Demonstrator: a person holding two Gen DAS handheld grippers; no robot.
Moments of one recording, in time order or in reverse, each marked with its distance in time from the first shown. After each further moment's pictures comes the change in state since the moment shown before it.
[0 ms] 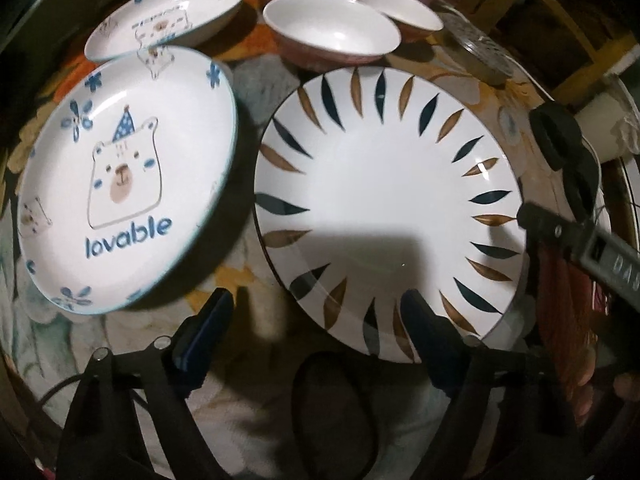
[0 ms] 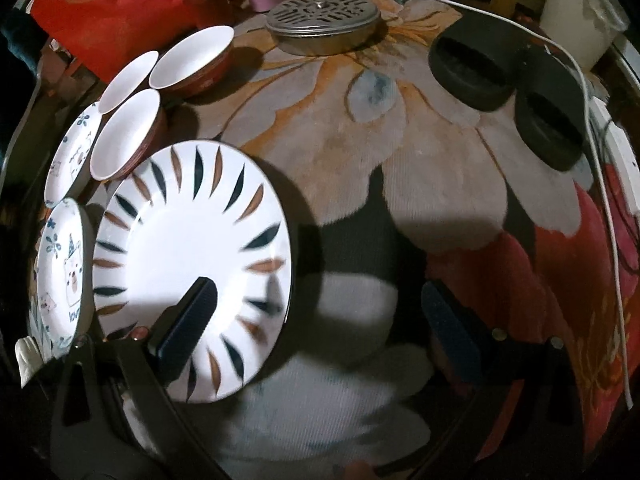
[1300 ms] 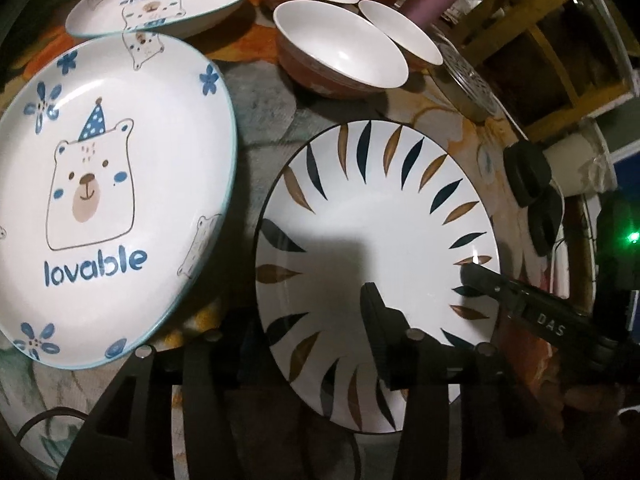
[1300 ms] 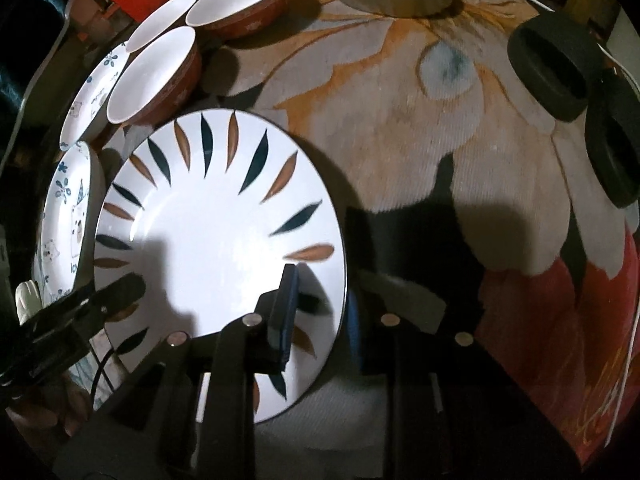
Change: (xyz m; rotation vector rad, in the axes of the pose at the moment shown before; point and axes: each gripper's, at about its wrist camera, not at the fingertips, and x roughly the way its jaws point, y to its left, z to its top) left arm 0.011 0.024 0.020 -0.074 -0.020 -0.222; right arm 0.028 0.020 0.006 -0.161 0.135 0.093
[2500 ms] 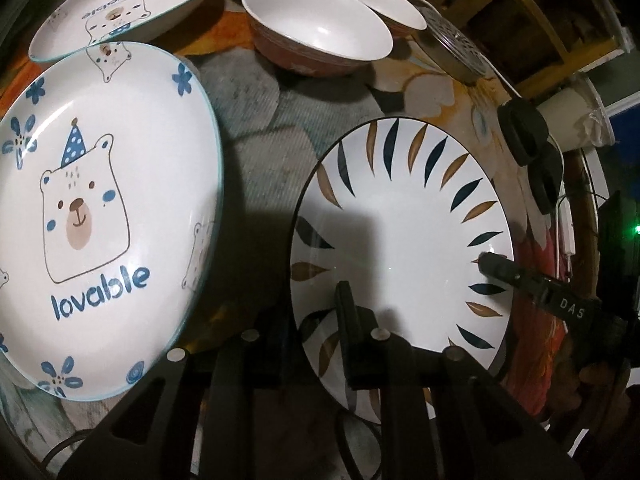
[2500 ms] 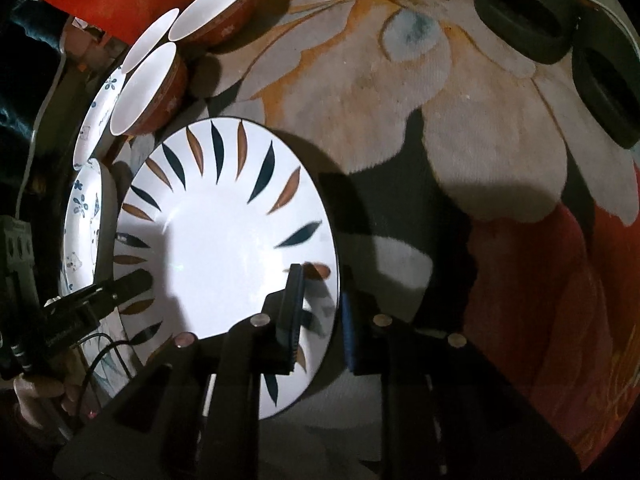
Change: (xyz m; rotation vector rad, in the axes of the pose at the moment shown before) left arm 0.004 -0.004 0.008 0.131 0.100 0.016; right arm -0.009 -0.037 -0.022 0.109 0.010 0.100
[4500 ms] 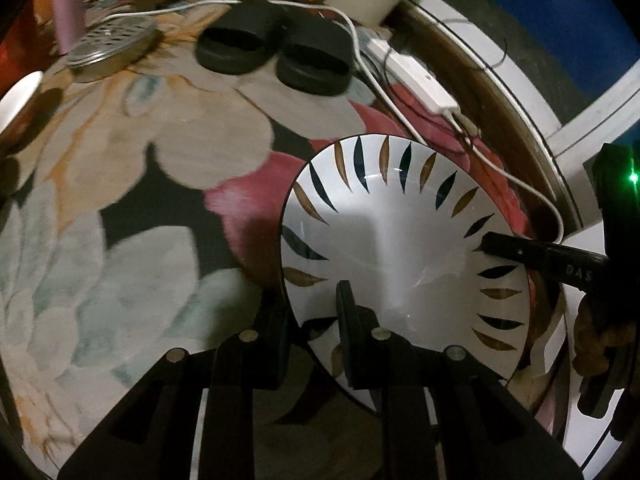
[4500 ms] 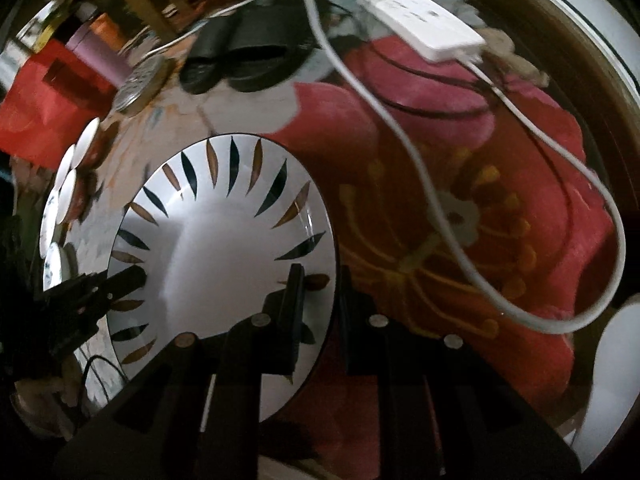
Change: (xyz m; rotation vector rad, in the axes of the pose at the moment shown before) left arm 0.044 -0.261 -0.069 0.622 0.061 -0.170; right arm -0.147 -0.193 -0.139 0.410 -0.206 -0.176
